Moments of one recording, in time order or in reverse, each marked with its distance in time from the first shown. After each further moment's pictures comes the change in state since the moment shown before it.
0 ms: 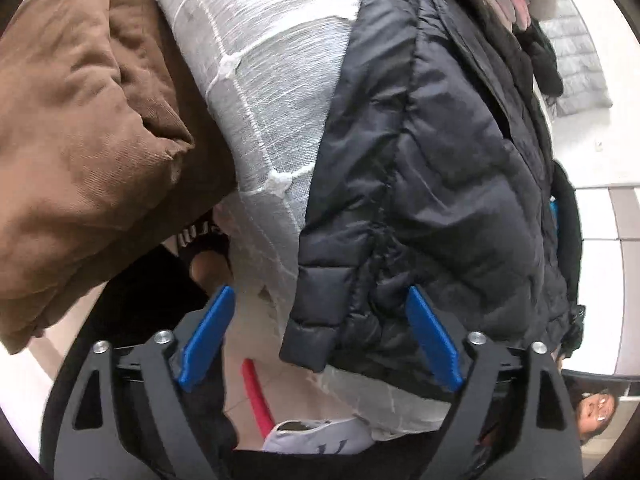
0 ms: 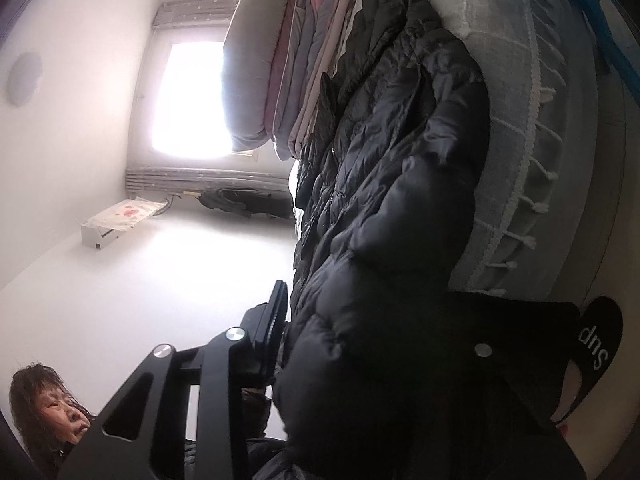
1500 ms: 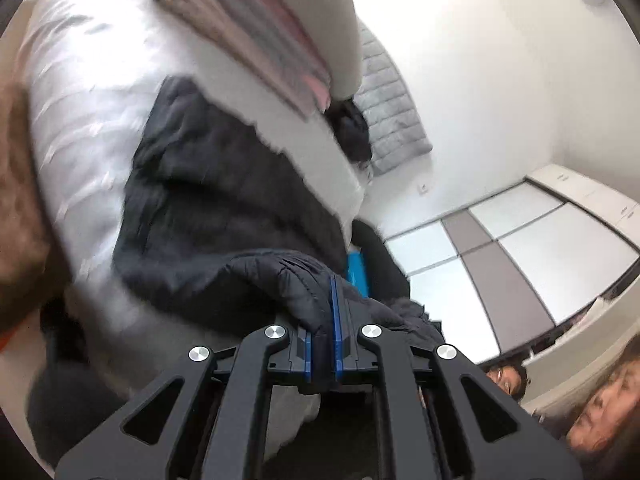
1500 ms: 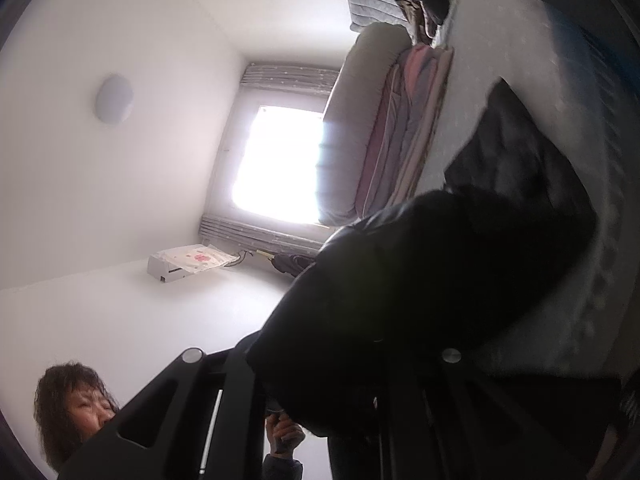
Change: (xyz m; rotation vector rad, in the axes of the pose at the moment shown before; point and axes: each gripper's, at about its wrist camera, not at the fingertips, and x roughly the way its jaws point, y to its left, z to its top) left arm -0.163 -0.077 -0.040 0.193 -0.379 -0.597; right arm -0.057 0.075 0.028 -0.138 -0.296 0.261
